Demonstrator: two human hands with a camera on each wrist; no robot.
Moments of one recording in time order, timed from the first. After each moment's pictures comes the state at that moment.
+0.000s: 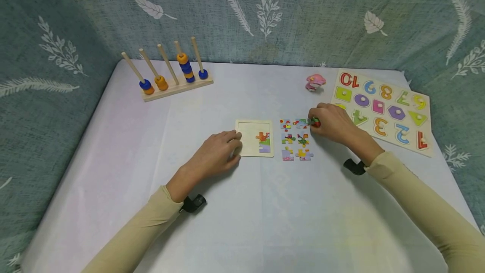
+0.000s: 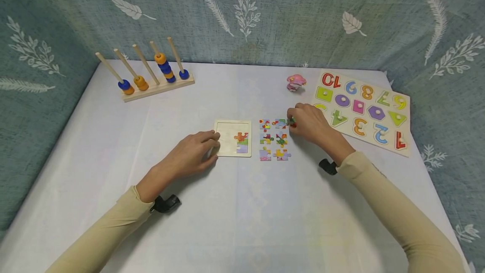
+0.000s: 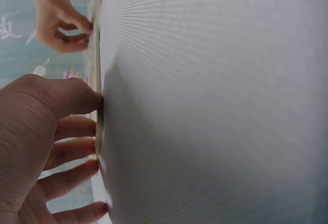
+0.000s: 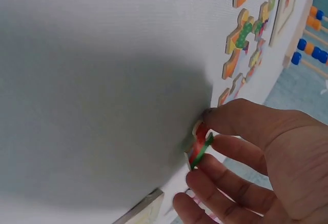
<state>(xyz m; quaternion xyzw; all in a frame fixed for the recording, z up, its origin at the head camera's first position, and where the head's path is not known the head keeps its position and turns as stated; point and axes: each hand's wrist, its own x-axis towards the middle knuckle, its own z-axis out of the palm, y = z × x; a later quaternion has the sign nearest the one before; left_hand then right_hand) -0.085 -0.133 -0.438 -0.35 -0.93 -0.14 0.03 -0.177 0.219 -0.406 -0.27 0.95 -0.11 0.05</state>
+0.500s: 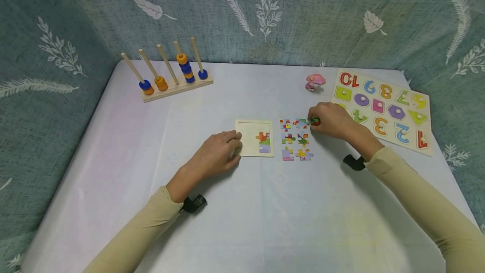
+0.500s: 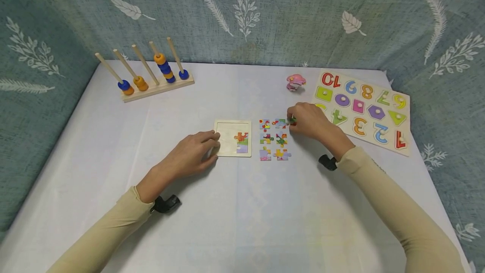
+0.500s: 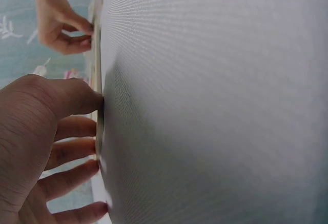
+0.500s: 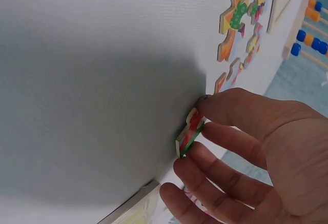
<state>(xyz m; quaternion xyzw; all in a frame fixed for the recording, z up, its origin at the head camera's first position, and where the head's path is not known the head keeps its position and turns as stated) -0.085 -0.133 -0.439 -0.34 -0.93 -0.14 0.02 -0.187 0.221 -0.403 -0.28 0.95 -0.11 0.10</state>
